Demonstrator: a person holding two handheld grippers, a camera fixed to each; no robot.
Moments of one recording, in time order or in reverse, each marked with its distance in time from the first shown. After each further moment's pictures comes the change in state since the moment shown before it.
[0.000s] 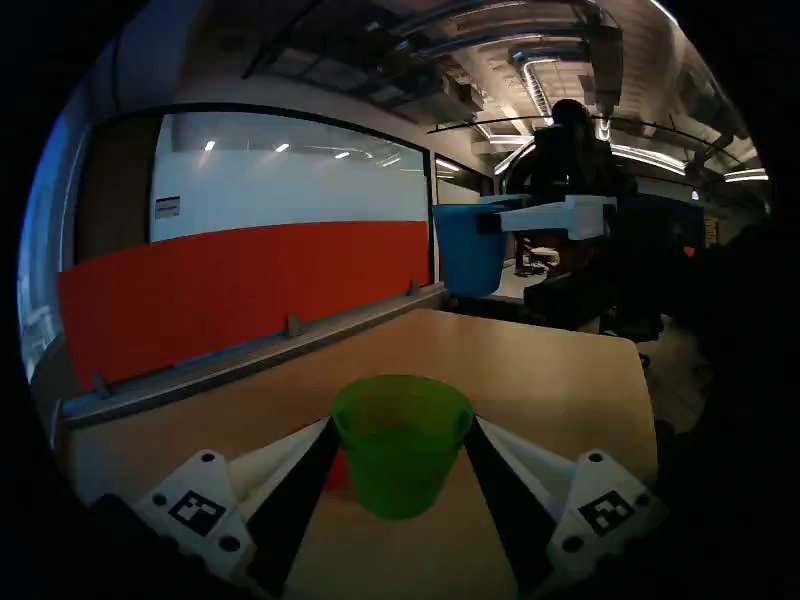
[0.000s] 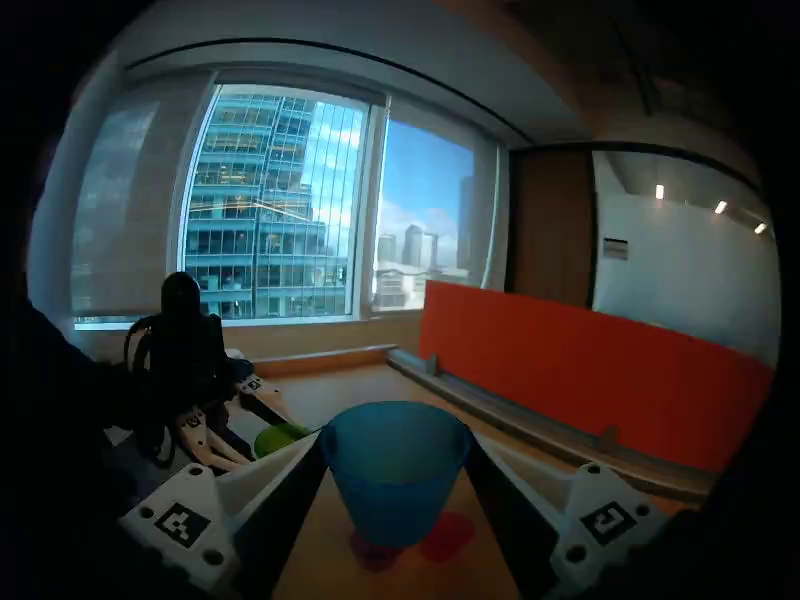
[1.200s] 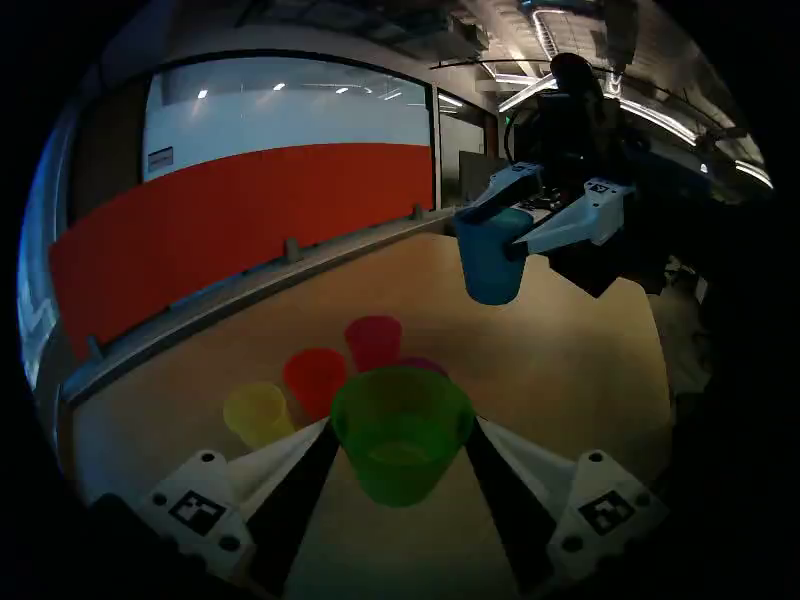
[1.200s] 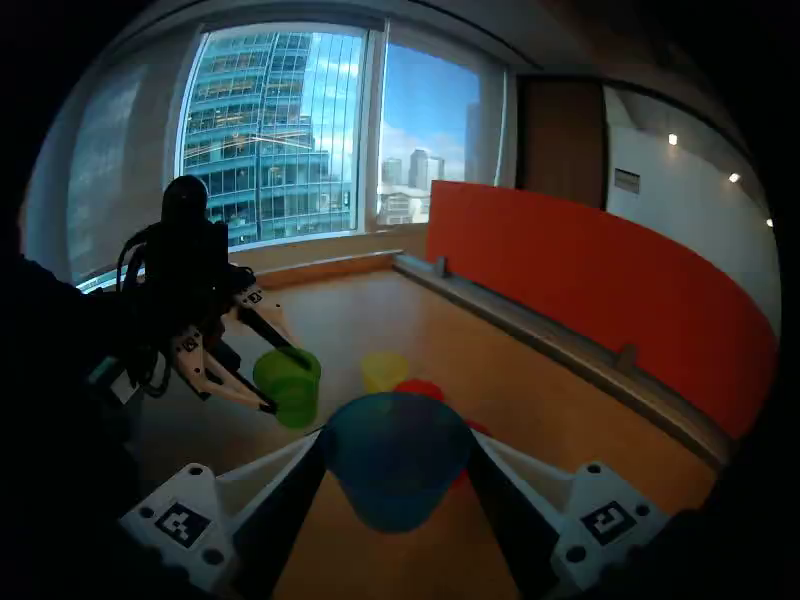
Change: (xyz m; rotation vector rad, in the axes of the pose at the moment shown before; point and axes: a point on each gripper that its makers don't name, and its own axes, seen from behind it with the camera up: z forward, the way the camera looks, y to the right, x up) left arm -0.072 -0.011 0.011 -0.001 -0.248 0.002; right arm -0.121 0.008 0.002 0.031 -0.283 0.026
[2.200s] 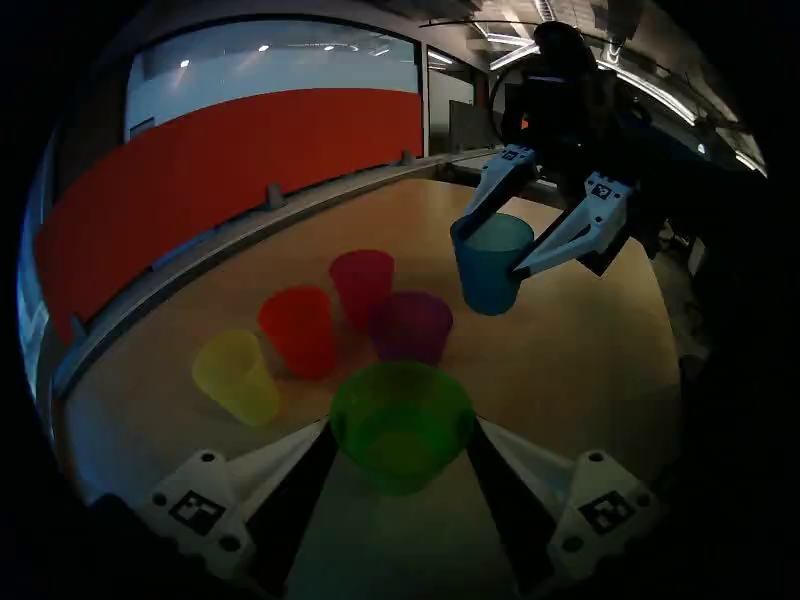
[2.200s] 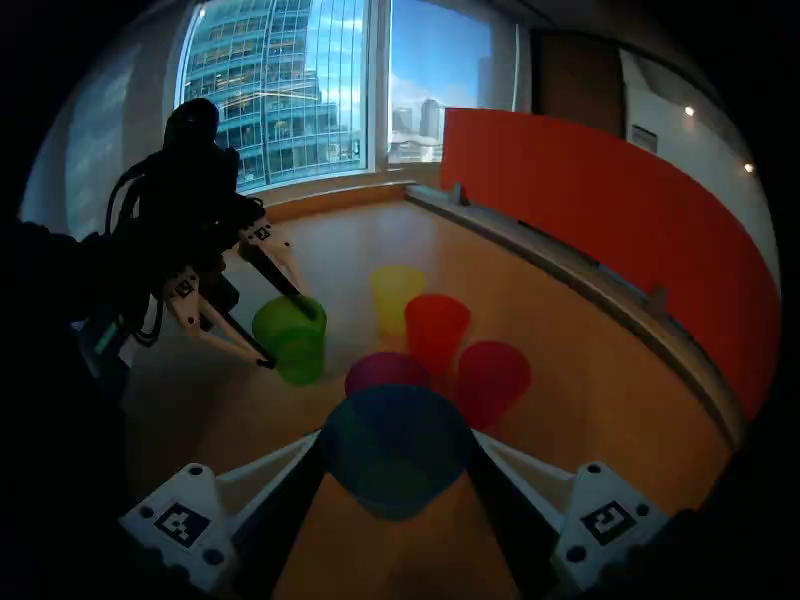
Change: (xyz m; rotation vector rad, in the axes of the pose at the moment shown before) left arm -0.058 0.002 0.026 -0.047 -0.165 0.018; right arm -0.086 -0.006 0.034 0.050 -0.192 0.007
